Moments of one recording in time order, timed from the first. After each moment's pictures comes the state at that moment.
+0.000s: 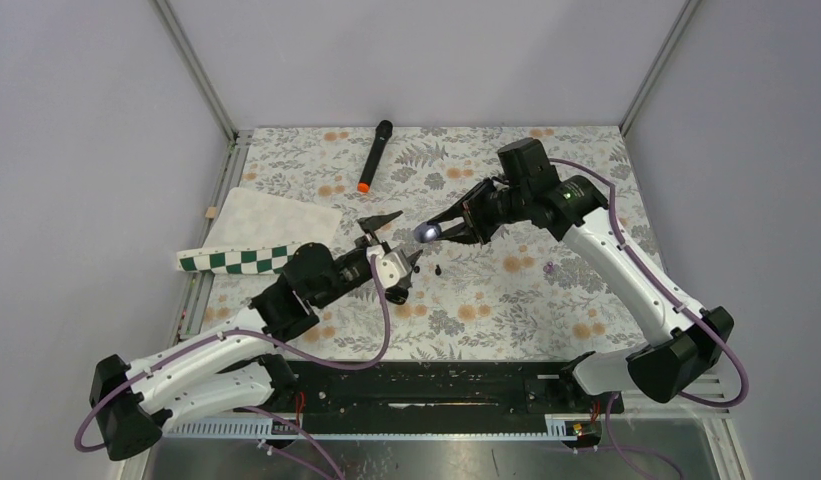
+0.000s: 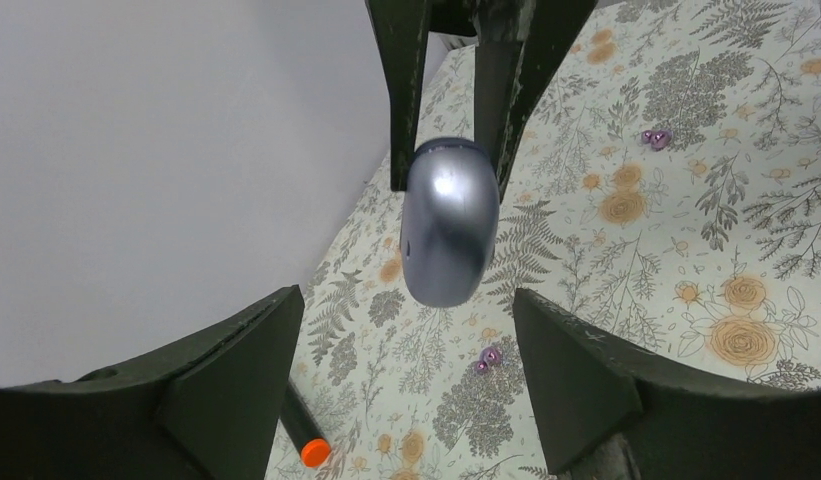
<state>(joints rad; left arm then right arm) -0.92 0.88 0.67 0.24 0.07 0.62 0.56 1.37 1.46 -0.89 -0.53 1.53</state>
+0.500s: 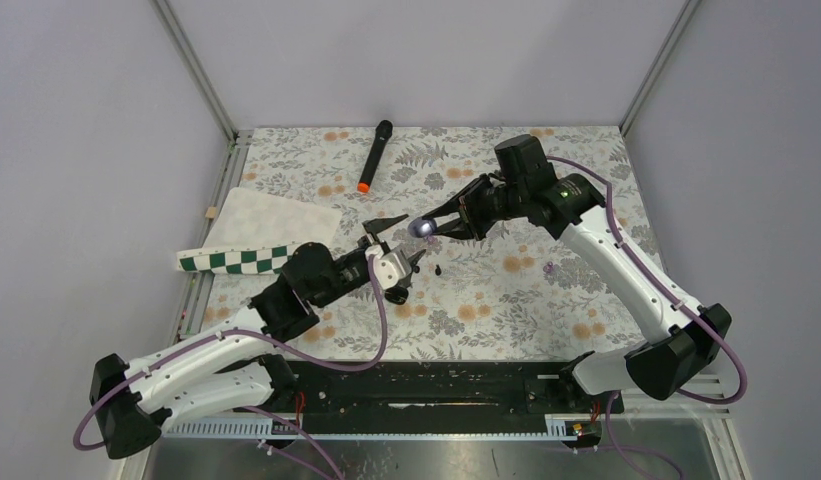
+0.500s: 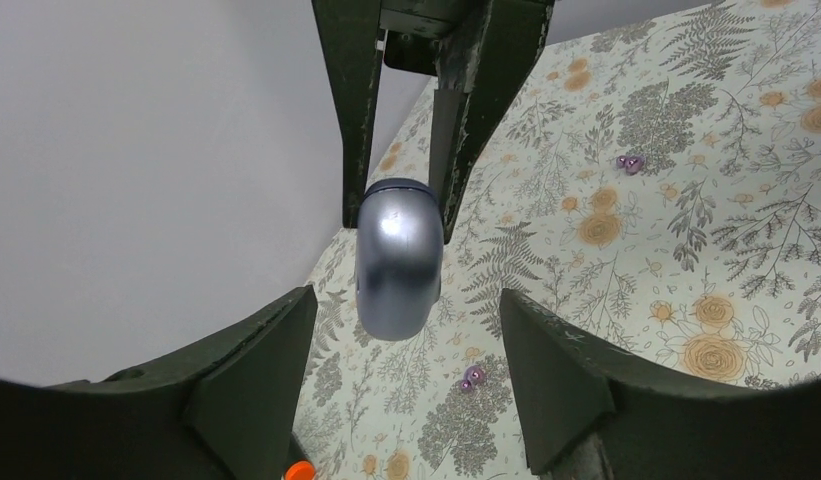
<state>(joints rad) -0.93 0.88 0.69 0.24 0.10 0.58 0.57 1.39 1.47 -0.85 -0.53 1.57</state>
